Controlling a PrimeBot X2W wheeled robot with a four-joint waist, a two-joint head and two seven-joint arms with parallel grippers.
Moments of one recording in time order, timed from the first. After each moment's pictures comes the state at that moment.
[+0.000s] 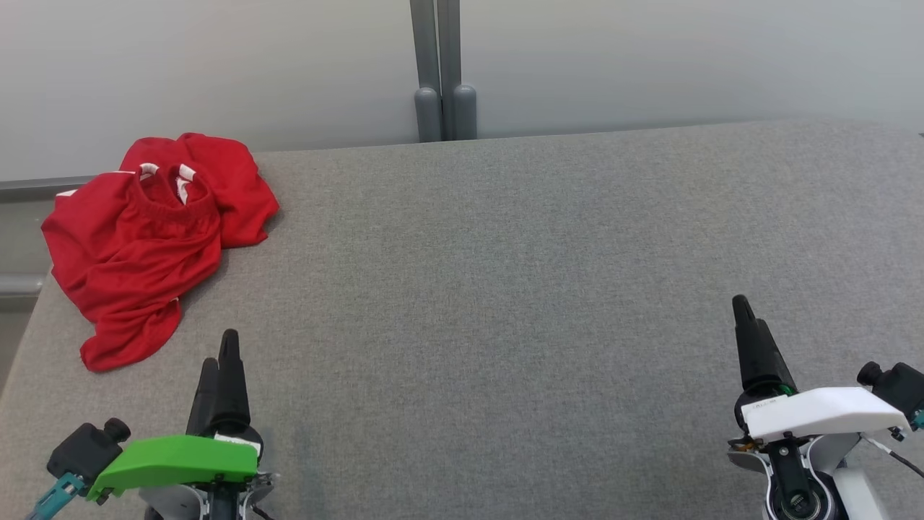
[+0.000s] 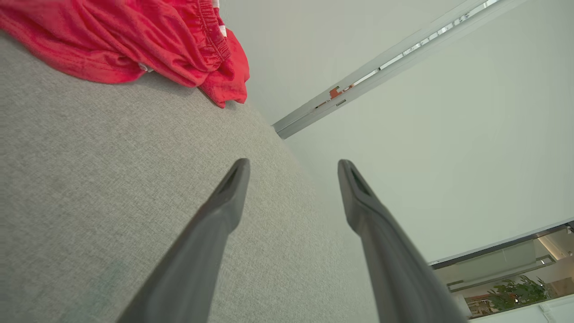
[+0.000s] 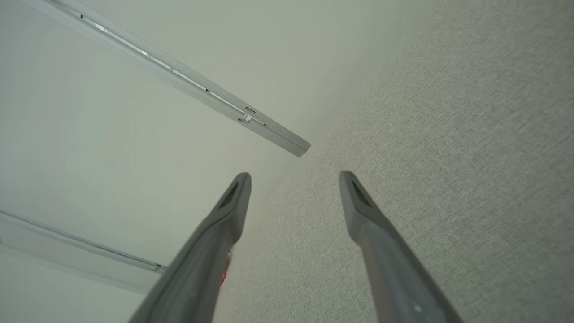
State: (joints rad) left arm -0.04 0.04 -0.01 0.16 -1.08 -0.05 -0.07; right arm -0.06 -0.04 -0.04 0.15 1.01 0.13 -0.07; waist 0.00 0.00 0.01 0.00
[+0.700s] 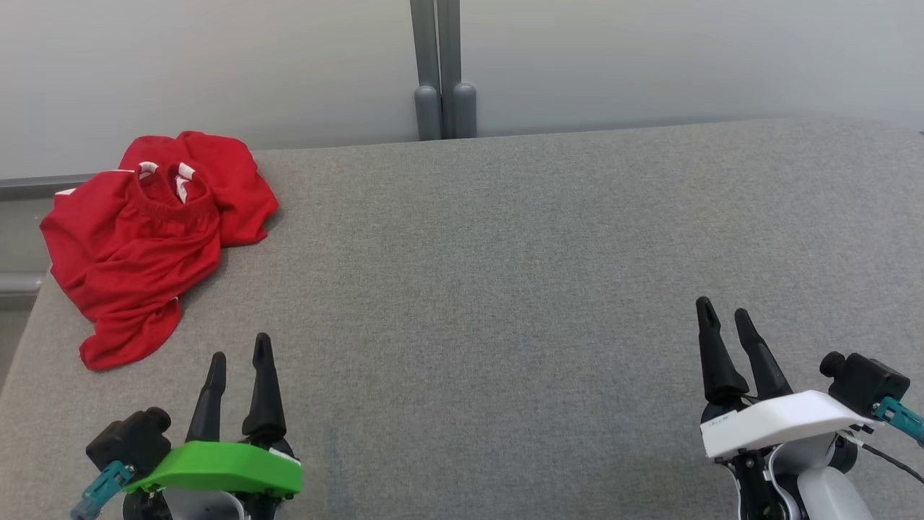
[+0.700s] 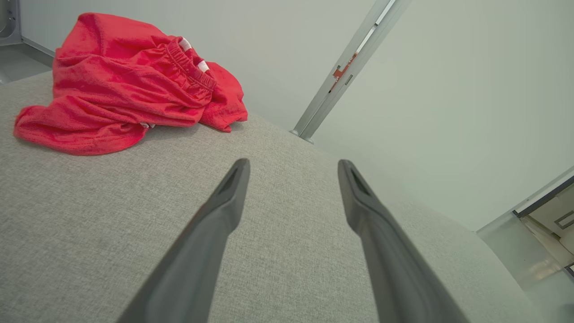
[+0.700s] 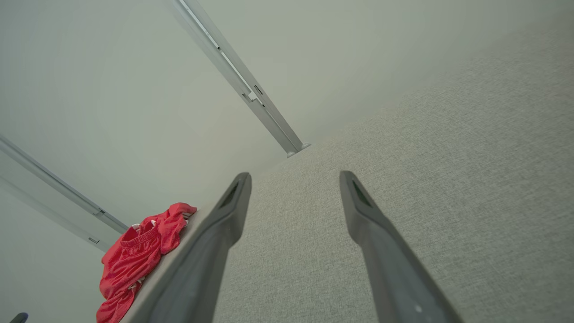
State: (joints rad) left arm -0.01 0.04 -0.07 0.13 -0.65 -0.02 -0.13; right arm -0.04 -0.04 0.03 0.12 0.65 0.13 -0.13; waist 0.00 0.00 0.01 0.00
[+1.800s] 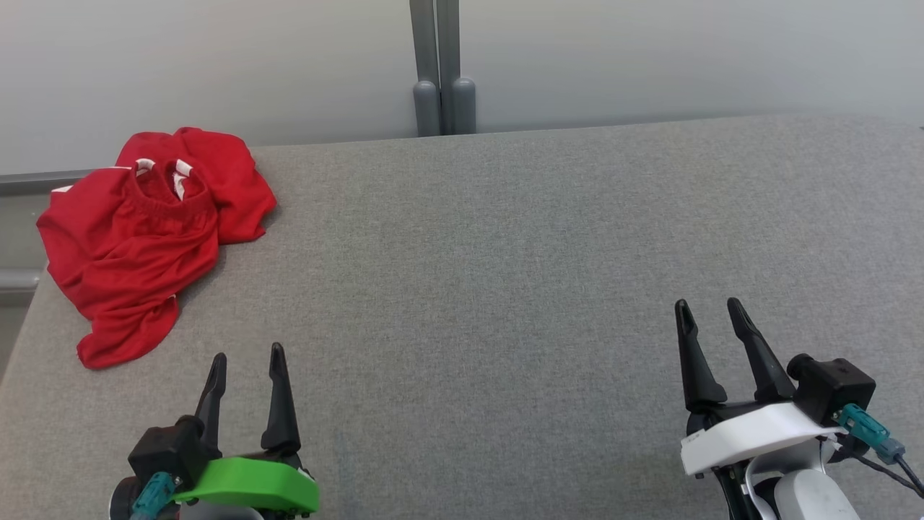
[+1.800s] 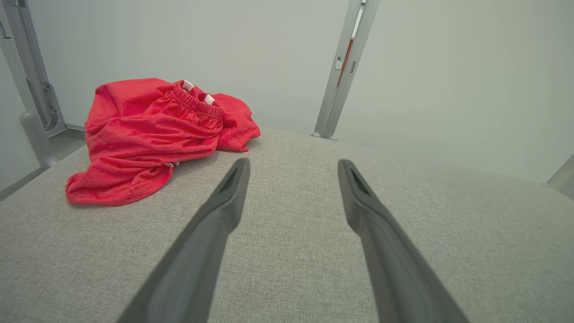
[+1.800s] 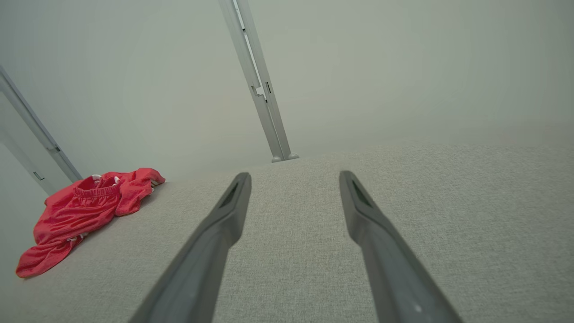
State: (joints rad) left arm 0.01 0.04 -0.09 0.13 -0.34 0.01 -0.21; right arm -0.03 -0.05 0.06 0.09 0.30 0.13 -0.21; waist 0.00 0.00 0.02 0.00
